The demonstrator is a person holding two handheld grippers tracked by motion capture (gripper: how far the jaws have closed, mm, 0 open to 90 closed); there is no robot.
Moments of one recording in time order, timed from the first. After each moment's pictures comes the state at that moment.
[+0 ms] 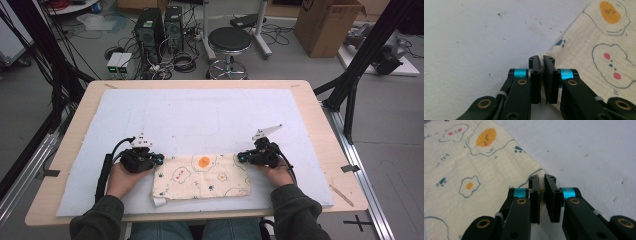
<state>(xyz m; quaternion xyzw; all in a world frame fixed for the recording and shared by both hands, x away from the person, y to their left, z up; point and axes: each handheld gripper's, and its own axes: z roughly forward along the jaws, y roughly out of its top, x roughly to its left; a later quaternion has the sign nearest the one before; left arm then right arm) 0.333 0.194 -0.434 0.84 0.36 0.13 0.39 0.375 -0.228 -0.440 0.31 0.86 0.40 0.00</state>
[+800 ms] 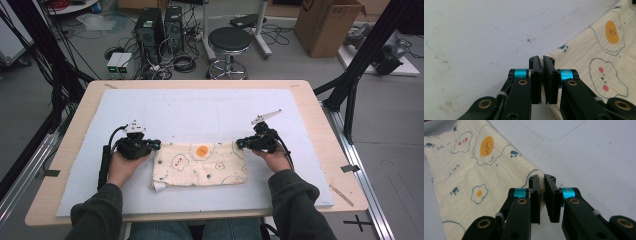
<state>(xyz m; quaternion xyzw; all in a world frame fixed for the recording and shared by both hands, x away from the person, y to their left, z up) 0.368 0.203 -0.421 0.80 0.41 0.15 0.42 0.414 -0.224 -0.419 0.32 0.86 0.40 0.00</state>
